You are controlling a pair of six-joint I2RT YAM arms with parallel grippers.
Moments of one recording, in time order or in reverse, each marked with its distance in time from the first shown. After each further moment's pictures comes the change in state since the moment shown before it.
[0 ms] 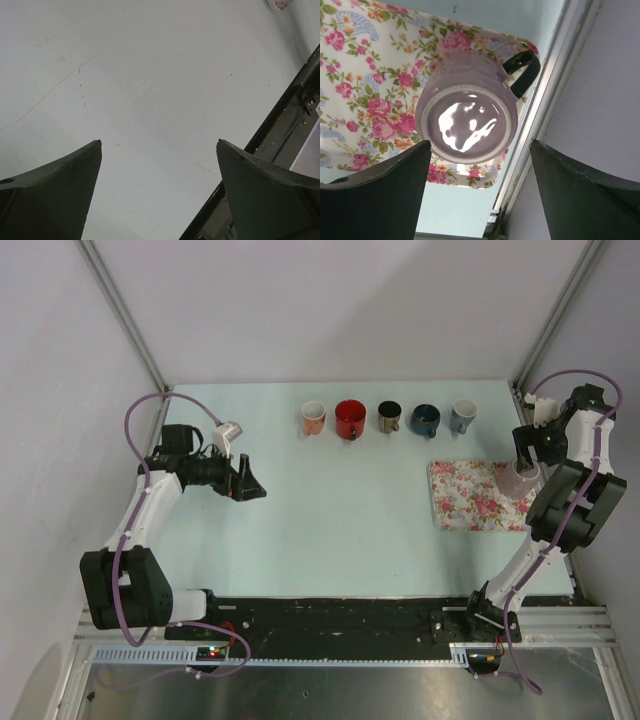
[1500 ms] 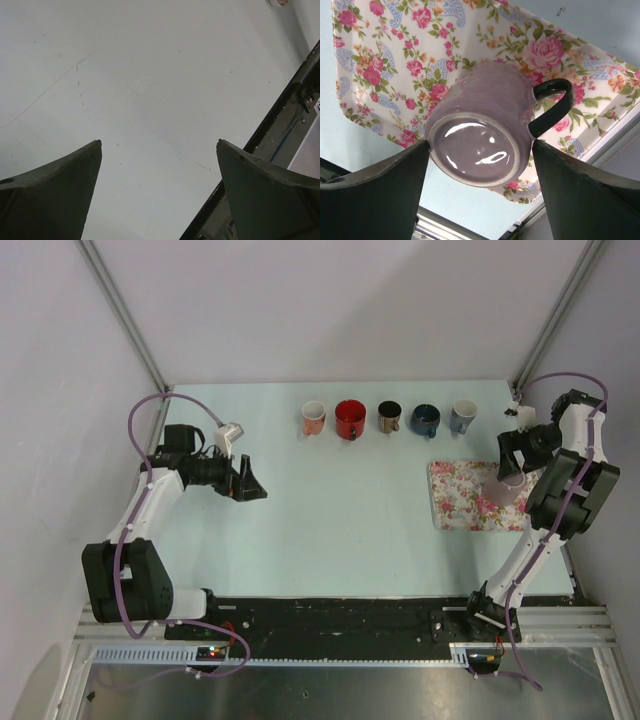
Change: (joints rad) left arm 0.000 0.035 0.000 0.000 0.008 0.011; right arm 0.029 0.159 0.135 -0.272 -0.203 -0.154
